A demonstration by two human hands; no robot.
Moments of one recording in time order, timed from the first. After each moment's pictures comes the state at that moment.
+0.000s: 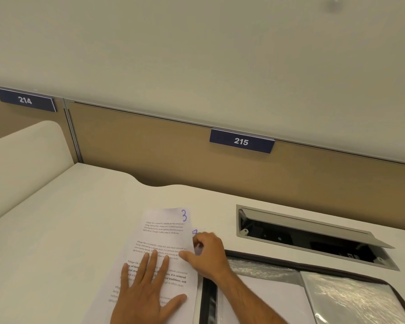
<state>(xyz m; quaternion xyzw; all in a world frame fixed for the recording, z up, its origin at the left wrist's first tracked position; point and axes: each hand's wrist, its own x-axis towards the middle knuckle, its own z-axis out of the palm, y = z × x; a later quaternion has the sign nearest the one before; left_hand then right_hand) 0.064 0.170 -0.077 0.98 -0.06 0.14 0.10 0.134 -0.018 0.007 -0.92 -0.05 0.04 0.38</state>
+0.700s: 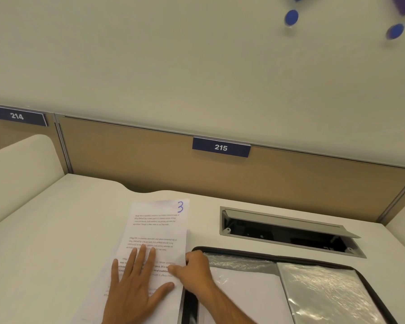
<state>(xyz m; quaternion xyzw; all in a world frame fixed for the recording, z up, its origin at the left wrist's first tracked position) 0.054 0.161 -0.045 0.98 -0.07 0.14 0.12 0.082 -0.018 0.018 -0.86 0.07 0.12 0.50</state>
